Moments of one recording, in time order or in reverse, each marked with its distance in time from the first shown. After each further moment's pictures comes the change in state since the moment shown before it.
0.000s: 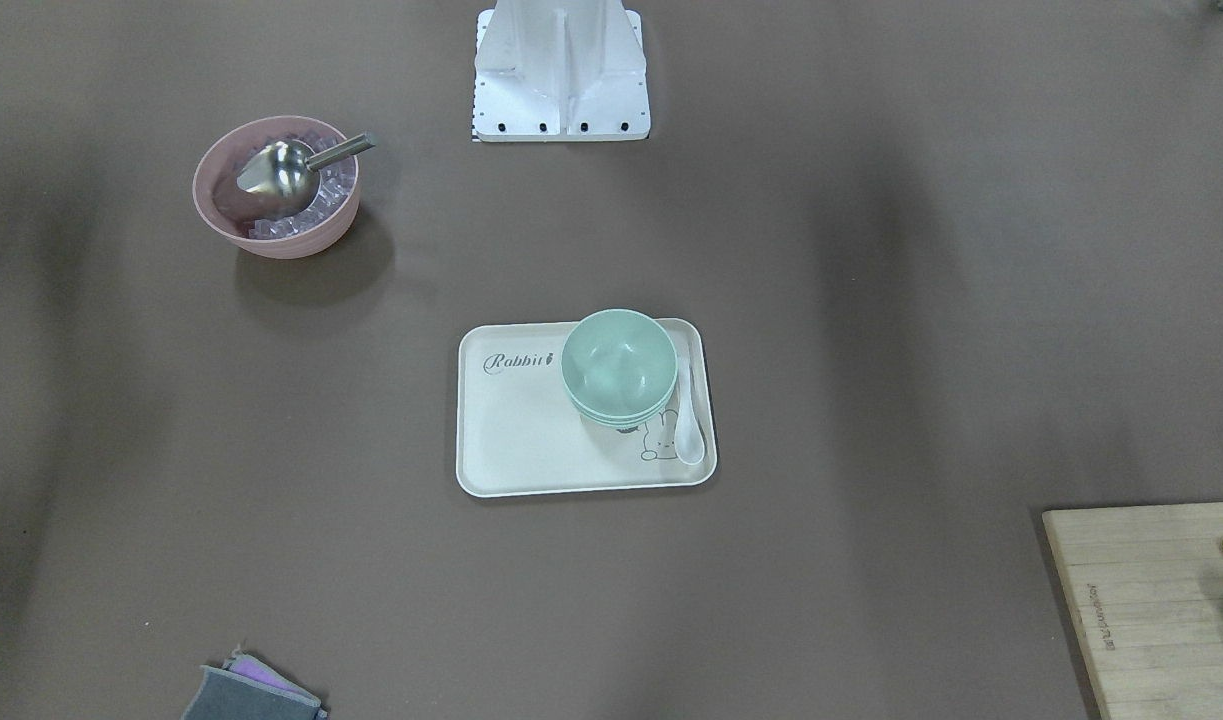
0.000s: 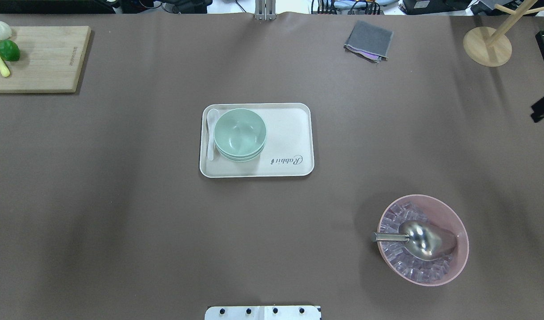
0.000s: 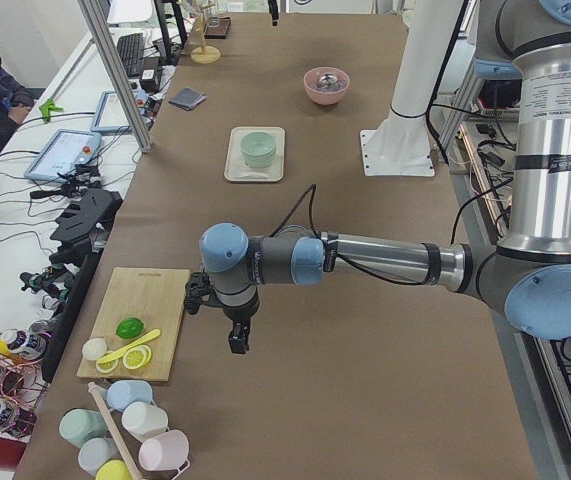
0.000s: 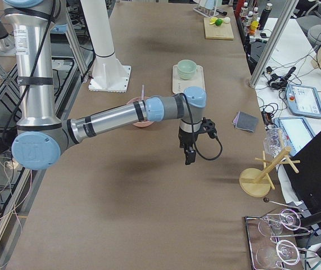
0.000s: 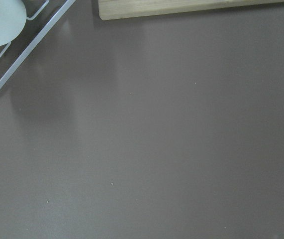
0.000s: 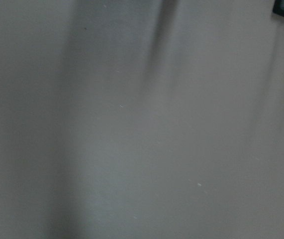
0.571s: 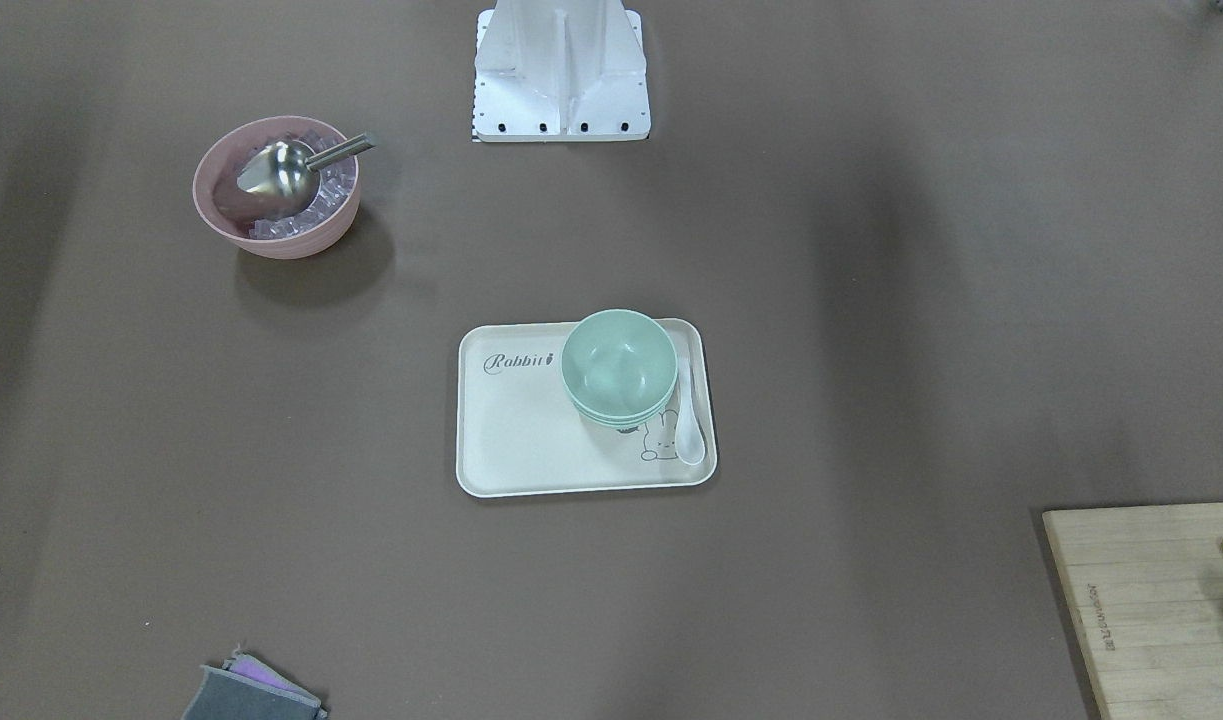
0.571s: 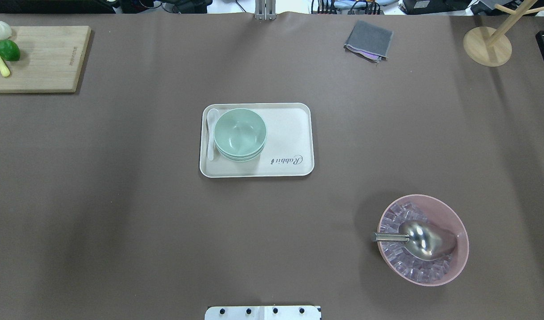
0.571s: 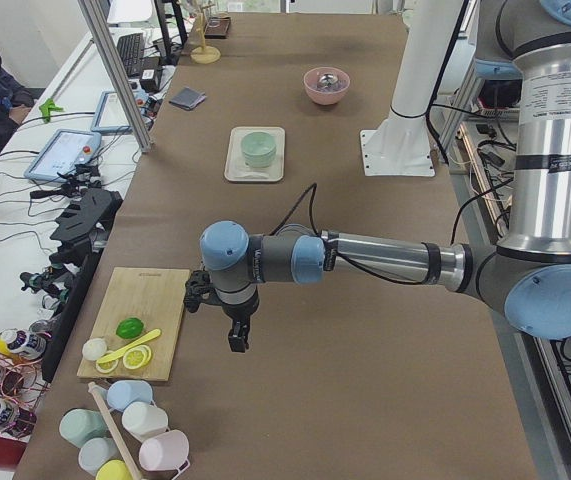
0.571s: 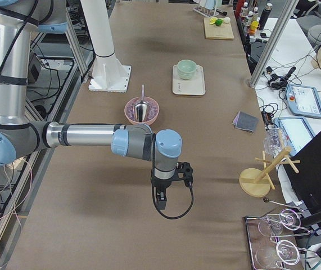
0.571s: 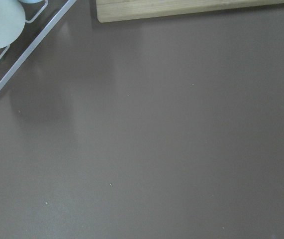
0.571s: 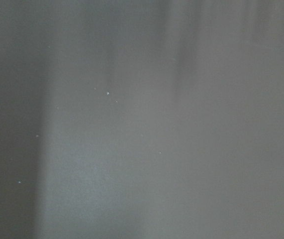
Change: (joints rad) left arm 0.001 -0.002 0.001 0.001 -0.001 0.000; right arm 0.199 -0.168 -0.078 0.014 -0.002 -0.156
